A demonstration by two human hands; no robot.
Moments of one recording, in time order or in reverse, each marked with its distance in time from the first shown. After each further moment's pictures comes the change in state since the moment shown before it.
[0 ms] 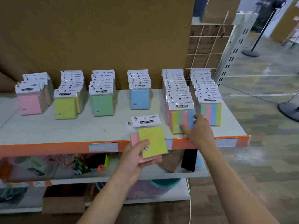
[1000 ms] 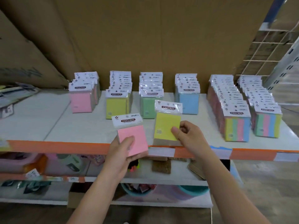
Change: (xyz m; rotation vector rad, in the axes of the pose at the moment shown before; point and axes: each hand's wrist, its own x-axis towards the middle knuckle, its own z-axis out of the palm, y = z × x) left_hand 0.004 0.108 -0.182 0.047 0.169 0.181; right_hand -0.070 -0.162 0.114 0.494 -0.309 -0.184
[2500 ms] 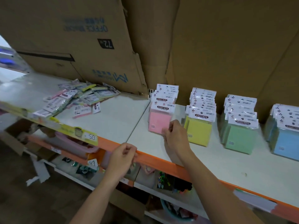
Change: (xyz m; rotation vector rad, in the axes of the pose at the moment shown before) left_hand 0.030 0.085 -0.222 0.618 0.392 0.190; right_hand 0.084 -0.091 0.290 -0.293 -0.111 -0.176
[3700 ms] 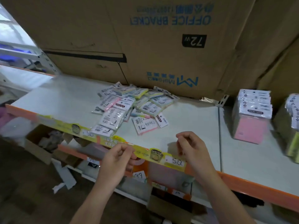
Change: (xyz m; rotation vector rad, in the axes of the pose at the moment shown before) left_hand 0.134 -0.049 -0.280 -0.181 -0.033 0.056; right_hand -0.013 -0.177 0.202 0.619 -0.058 0.132
